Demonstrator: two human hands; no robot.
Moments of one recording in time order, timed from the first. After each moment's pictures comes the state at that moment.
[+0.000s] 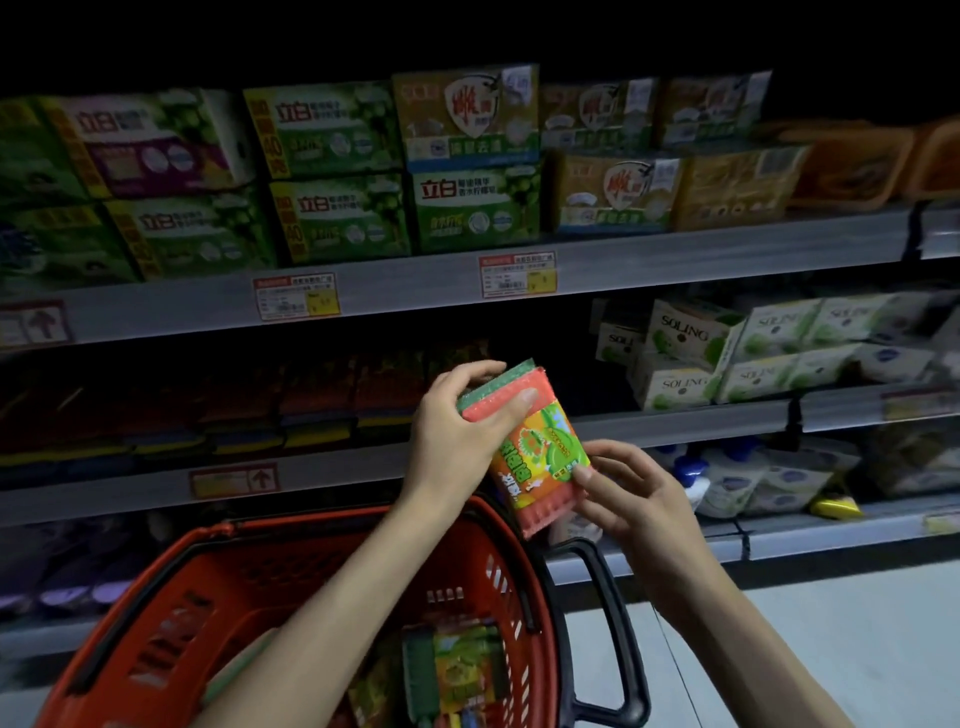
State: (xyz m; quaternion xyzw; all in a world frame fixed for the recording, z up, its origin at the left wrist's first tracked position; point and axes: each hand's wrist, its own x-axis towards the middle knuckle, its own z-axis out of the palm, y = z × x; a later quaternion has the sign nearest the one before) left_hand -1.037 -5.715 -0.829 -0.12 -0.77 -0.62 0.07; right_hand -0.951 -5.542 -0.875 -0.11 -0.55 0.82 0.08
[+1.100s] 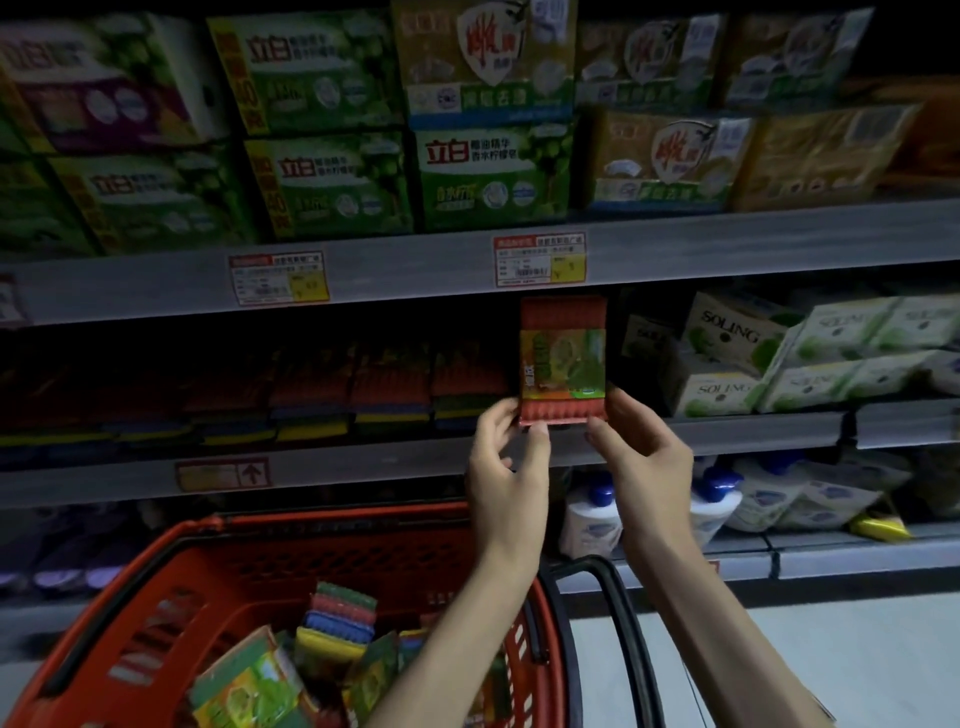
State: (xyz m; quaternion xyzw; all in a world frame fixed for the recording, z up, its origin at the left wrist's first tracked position) left_hand -1.030 -5.658 -0.887 0.04 -0.68 -0.73 0.08; right_hand -1.024 -5.549 -0.888 -0.14 -0.63 0.72 0.24
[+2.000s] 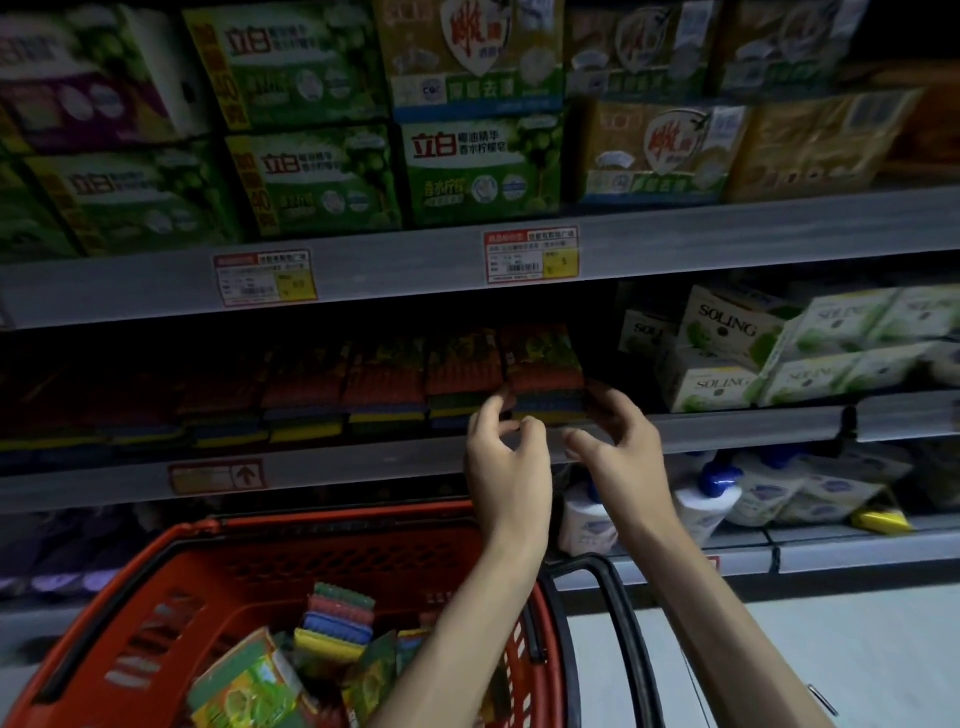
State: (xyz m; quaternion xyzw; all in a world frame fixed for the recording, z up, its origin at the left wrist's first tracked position) left_hand -1.040 -5.648 -0.879 0.09 -0.70 -0.70 0.07; right_hand -1.031 -5.549 -0.881 -0.12 -0.76 0.61 0.17
